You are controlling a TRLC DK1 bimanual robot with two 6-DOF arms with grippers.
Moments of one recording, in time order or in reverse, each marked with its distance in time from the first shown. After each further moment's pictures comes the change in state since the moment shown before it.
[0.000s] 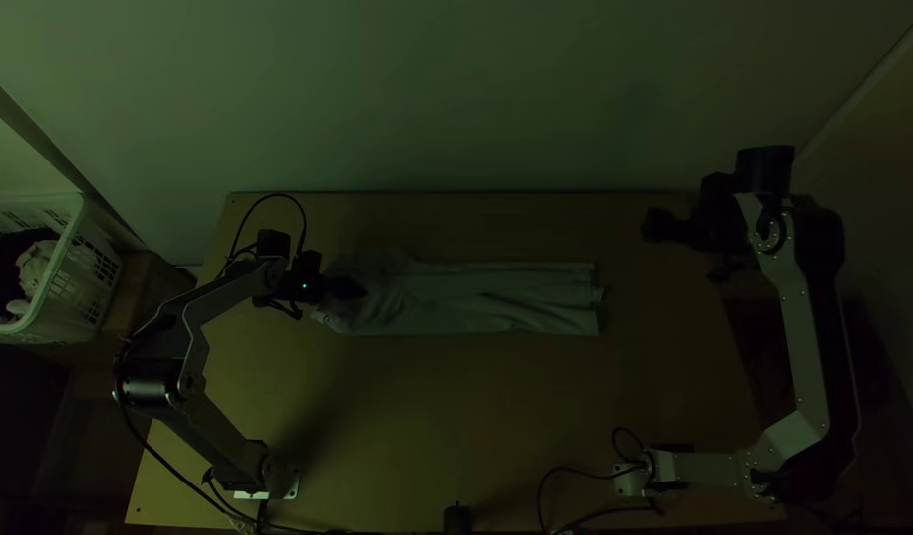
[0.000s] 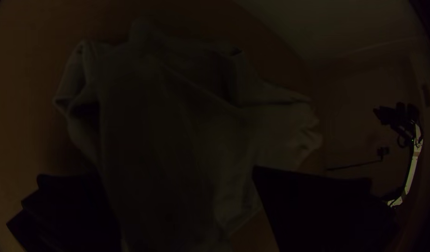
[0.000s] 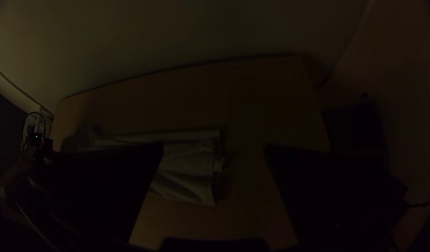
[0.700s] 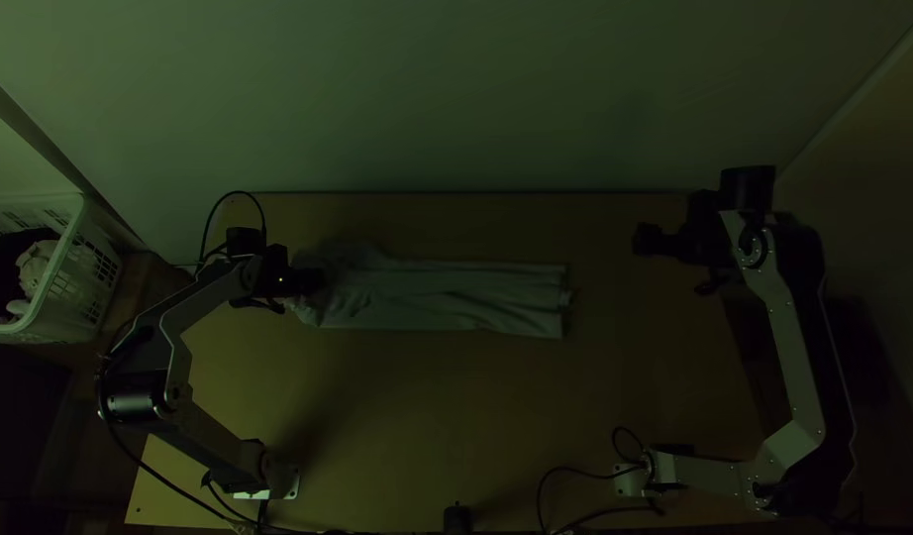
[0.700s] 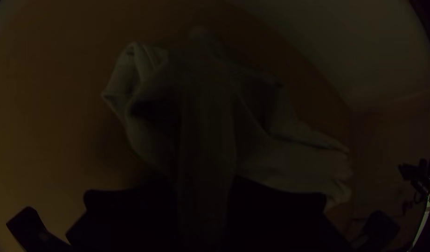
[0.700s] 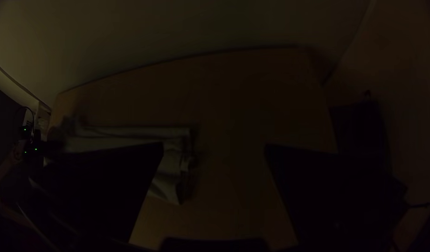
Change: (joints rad) left arm 0.136 -0.080 -0.019 0.060 -0.245 -0.130; right arm 0.013 -0.051 -0.160 0.099 -0.002 0.000
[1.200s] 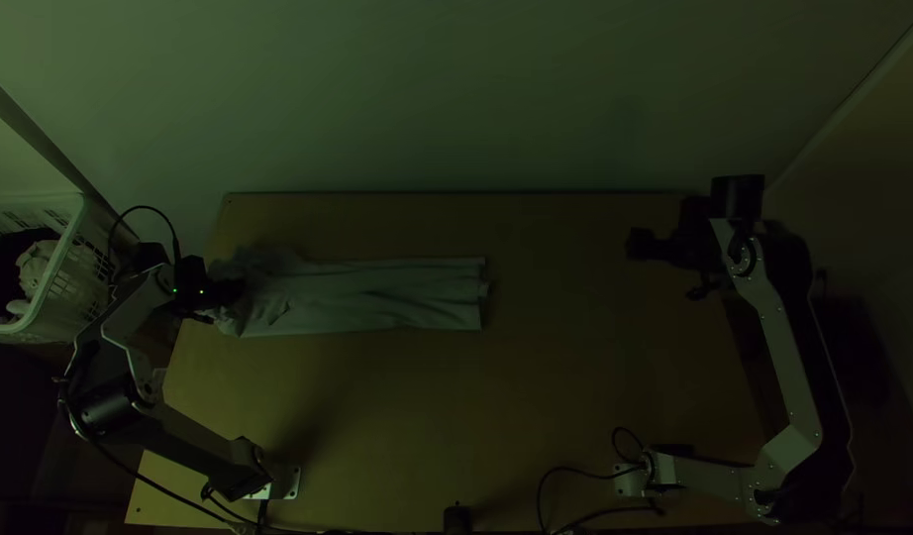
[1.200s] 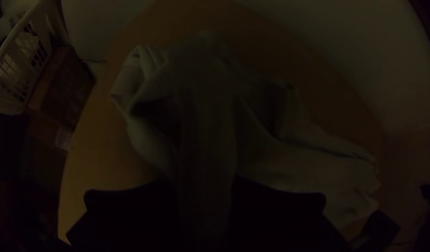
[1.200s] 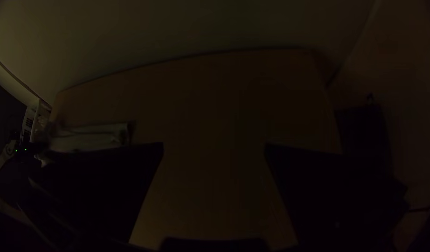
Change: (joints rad) left arm 0.408 -0.006 0.069 -0.128 -0.097 0.332; right arm 0.021 -0.024 -0.082 0.077 0.000 0.004
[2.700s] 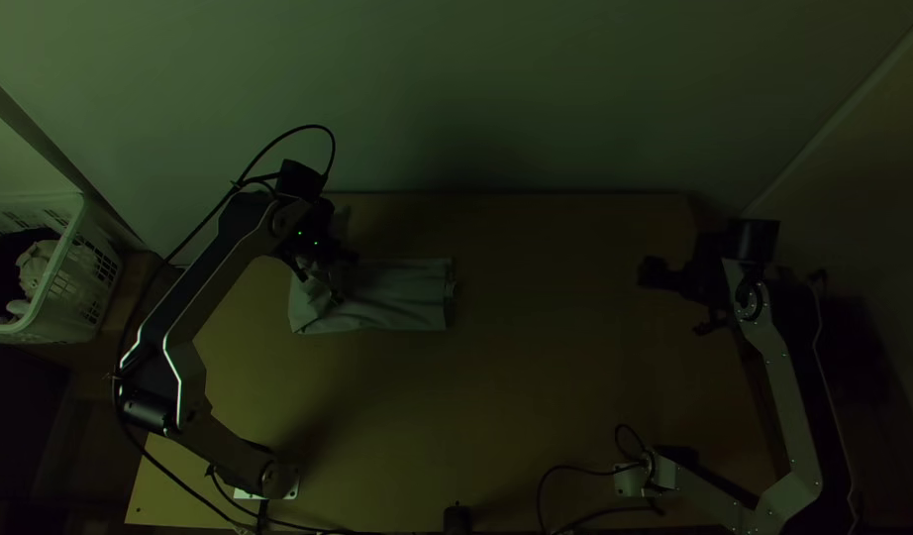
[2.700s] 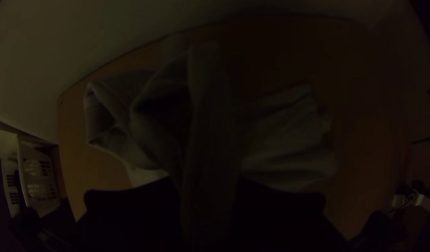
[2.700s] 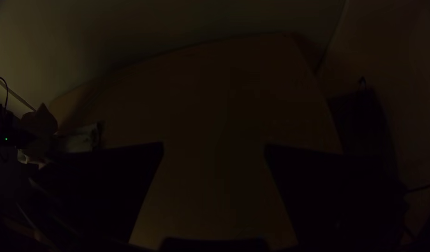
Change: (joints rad) left arm -0.803 -0.021 0.519 -0.538 -0.417 -0.137; right arm -0.083 -0.183 -0.251 0.084 0.000 0.019
